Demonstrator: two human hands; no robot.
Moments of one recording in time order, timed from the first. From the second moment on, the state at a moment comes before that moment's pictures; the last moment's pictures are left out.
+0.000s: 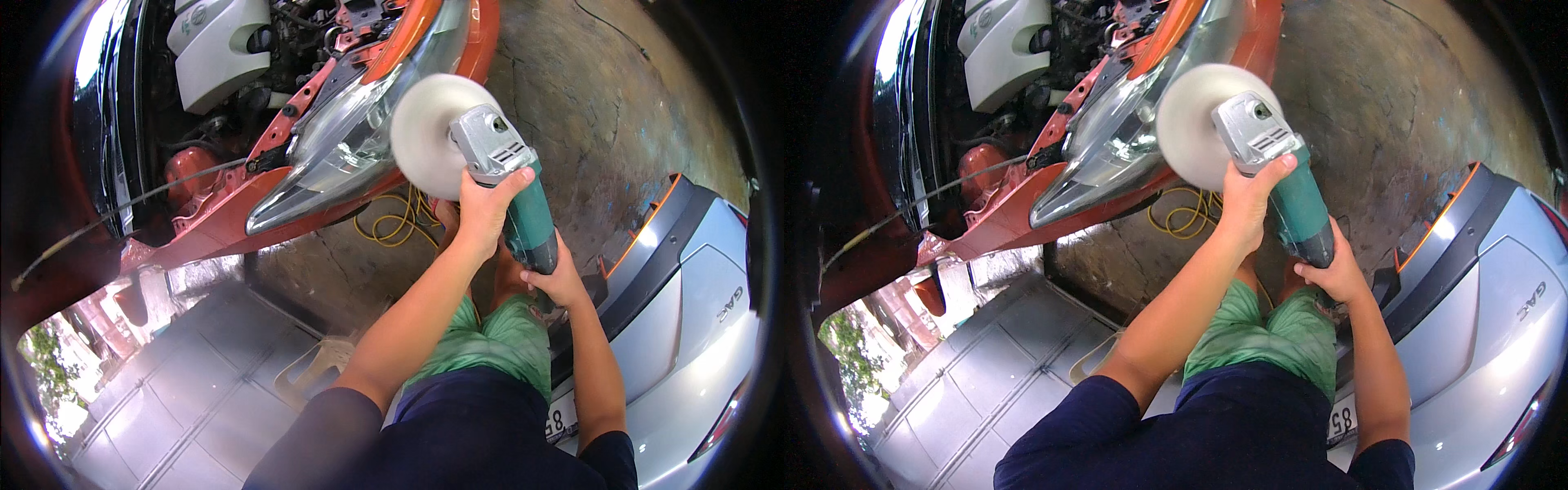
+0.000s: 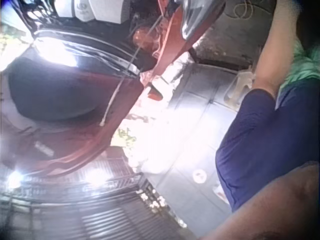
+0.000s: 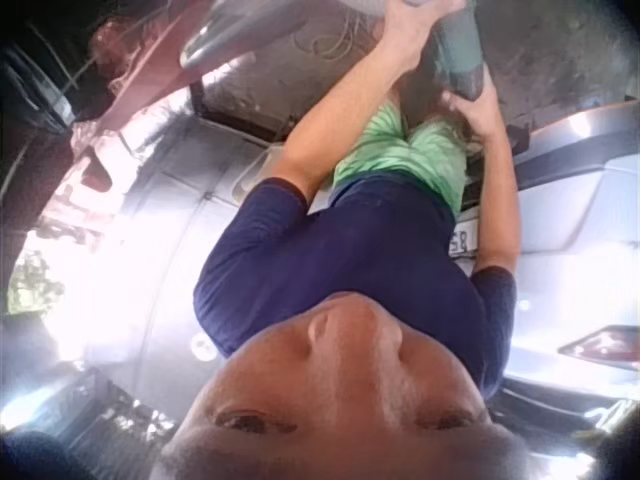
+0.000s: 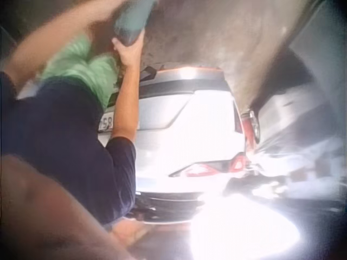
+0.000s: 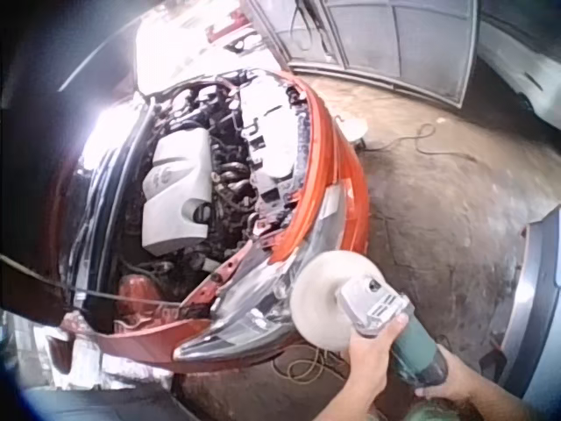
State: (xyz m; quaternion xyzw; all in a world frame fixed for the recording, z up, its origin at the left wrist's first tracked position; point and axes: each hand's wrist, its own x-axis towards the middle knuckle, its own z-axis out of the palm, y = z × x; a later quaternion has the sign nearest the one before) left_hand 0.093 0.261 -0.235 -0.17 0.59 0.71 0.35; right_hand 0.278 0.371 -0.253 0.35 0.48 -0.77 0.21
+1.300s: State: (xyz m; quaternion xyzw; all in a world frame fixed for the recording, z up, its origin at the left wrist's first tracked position) left_hand 0.066 0.294 -0.219 -0.16 0.59 0.71 0.35; right_hand 0.249 0.401 -0.228 0.34 0.49 -0.78 0.17
